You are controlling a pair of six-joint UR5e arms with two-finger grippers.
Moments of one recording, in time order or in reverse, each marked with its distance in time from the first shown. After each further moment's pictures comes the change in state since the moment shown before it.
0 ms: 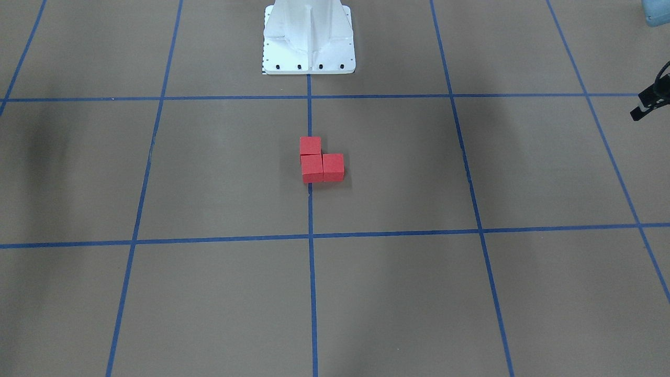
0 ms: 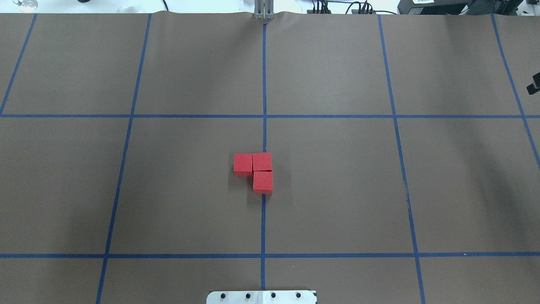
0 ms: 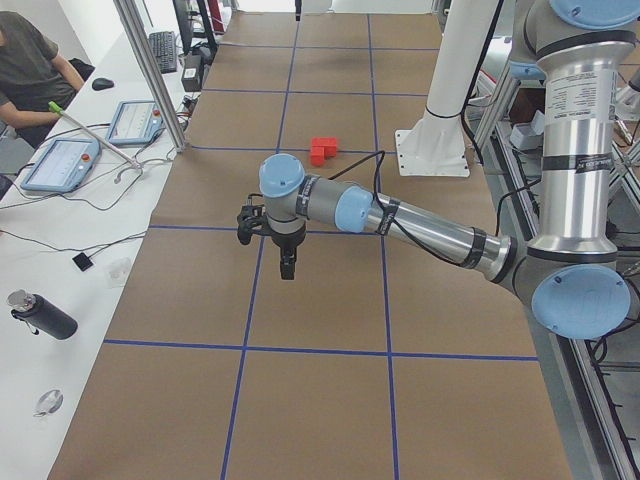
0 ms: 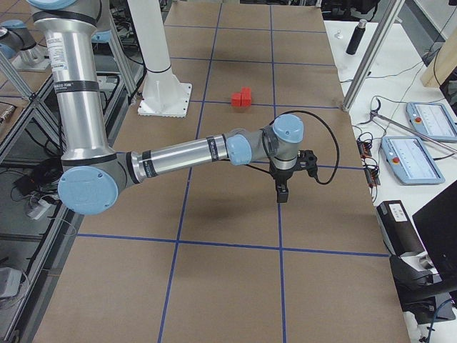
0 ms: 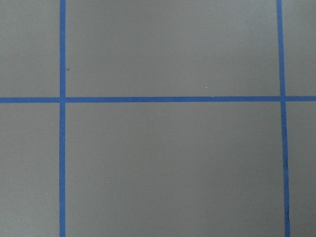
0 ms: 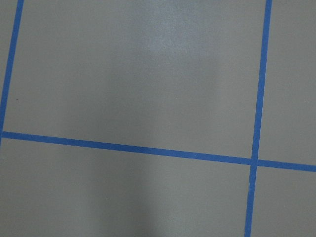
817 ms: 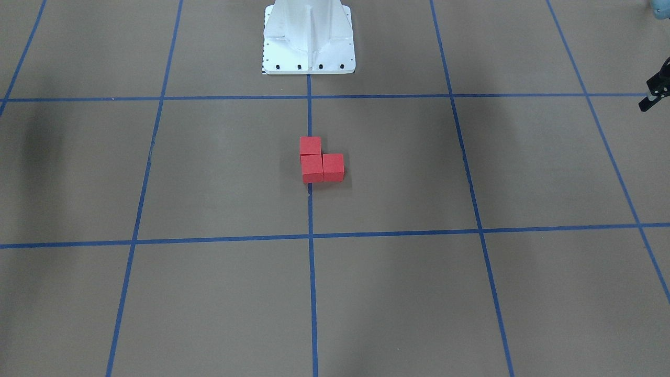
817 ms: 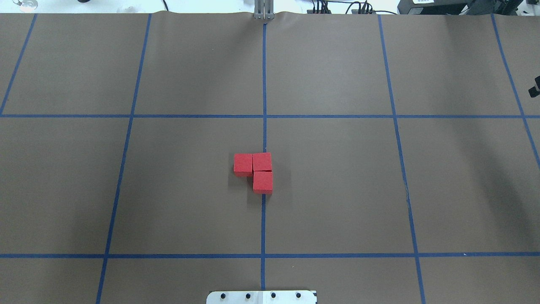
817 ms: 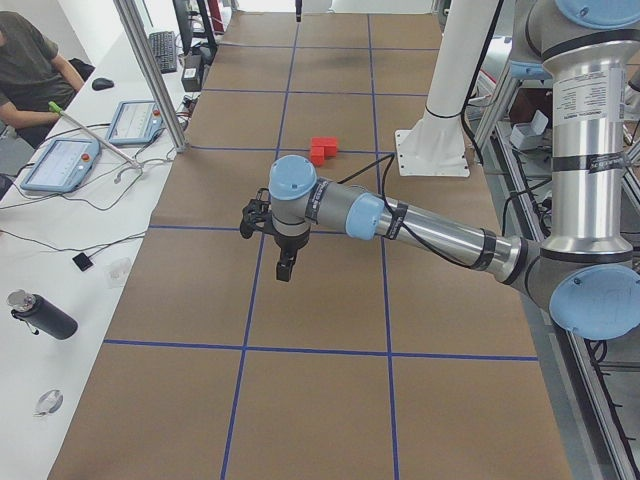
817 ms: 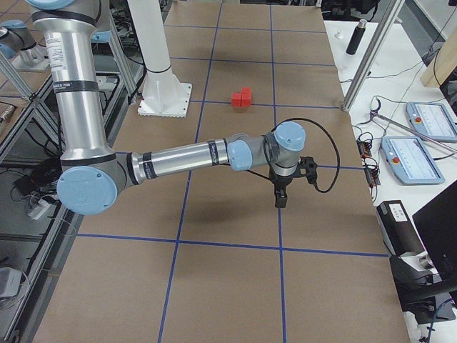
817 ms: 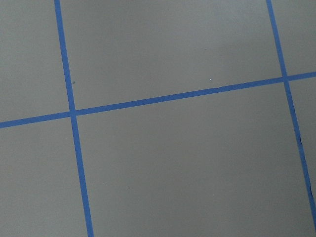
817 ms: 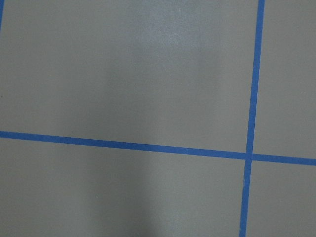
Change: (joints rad) left arm -0.019 0.024 -0.035 -0.056 -0.004 0.122; right arm 0.014 -0.004 -0.034 0.000 0.044 -0.002
